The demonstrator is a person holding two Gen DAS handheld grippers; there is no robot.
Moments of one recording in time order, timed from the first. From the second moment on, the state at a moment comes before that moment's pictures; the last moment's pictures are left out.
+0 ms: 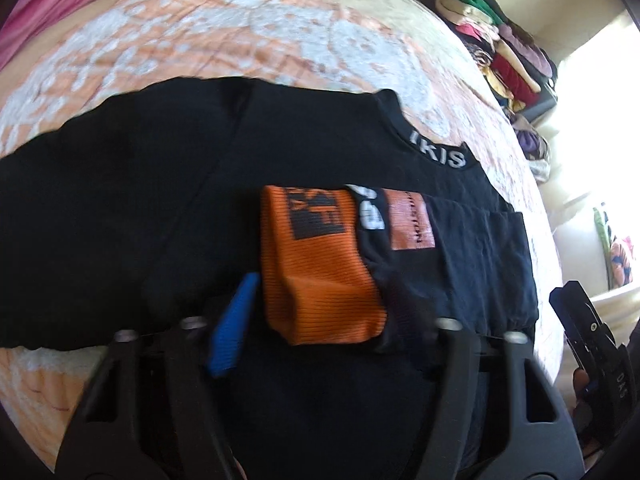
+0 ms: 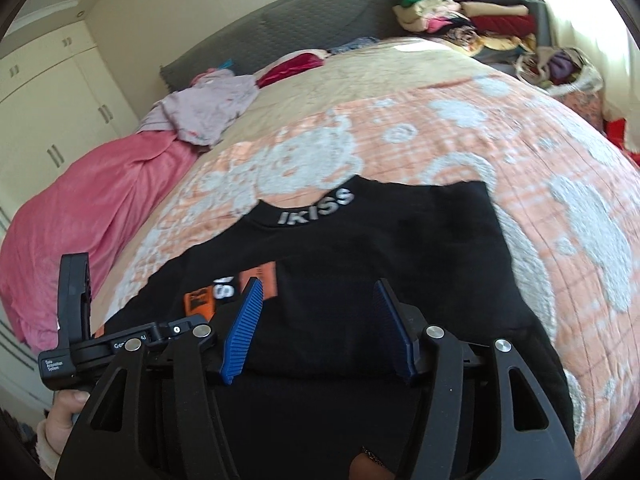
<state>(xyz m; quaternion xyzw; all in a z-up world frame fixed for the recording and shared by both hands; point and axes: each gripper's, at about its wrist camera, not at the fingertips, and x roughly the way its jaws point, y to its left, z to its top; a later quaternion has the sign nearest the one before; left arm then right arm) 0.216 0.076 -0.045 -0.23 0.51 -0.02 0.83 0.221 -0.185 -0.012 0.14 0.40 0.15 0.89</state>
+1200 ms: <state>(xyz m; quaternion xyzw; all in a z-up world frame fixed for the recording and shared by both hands) 0.174 0.098 -0.010 -0.12 0.46 0.04 0.88 0.198 -0.147 -0.022 0.07 0.43 0.17 0.88</state>
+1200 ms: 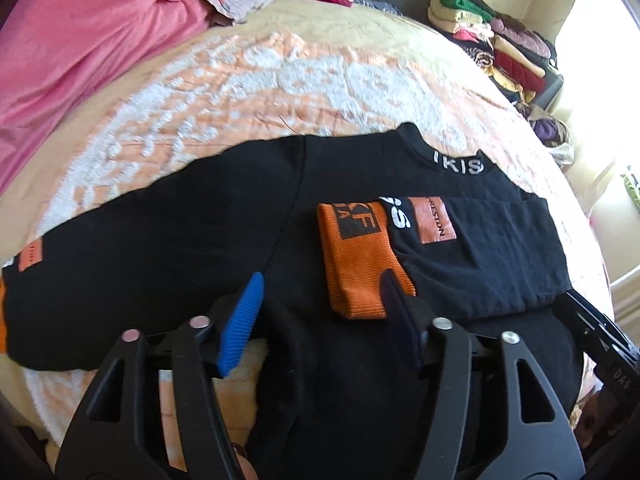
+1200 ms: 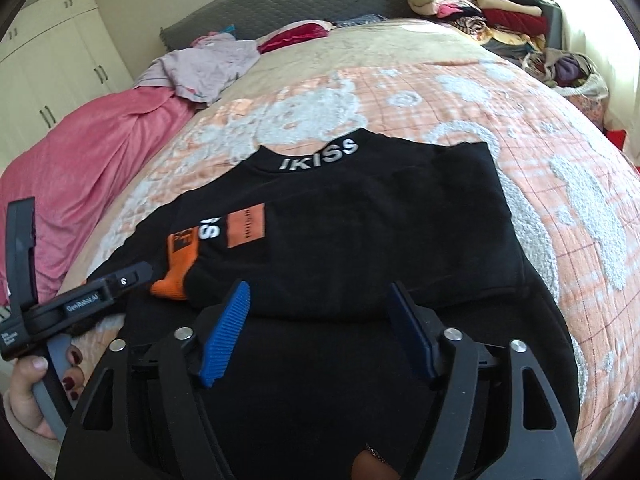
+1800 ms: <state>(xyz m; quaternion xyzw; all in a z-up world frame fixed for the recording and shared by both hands) 0.122 0.167 0.016 -0.18 0.42 0.09 0.89 0.178 -0.091 0.012 0.03 0.40 0.23 0.89</state>
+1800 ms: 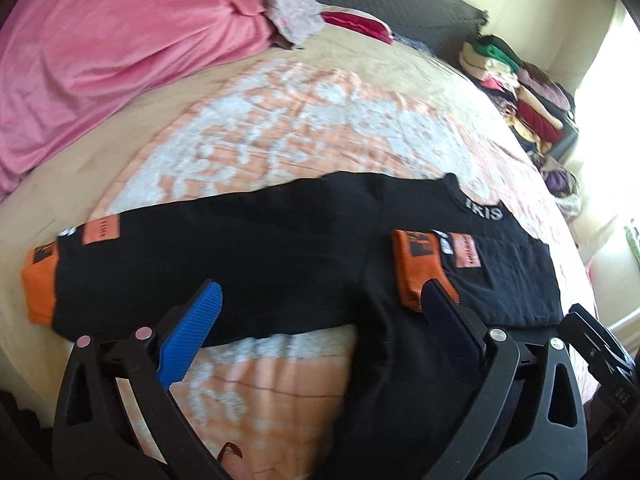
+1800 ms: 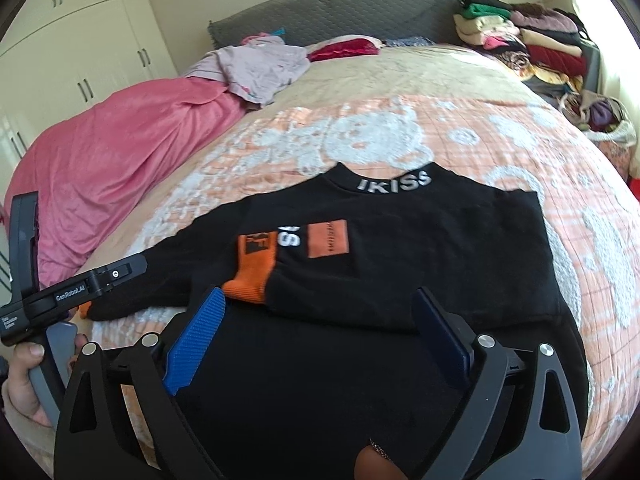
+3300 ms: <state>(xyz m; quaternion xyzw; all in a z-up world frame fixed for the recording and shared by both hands) 0.002 0.346 -0.049 -0.35 0.39 0.25 0.81 0.143 0.093 0.005 -0.07 0.41 0.39 0.82</state>
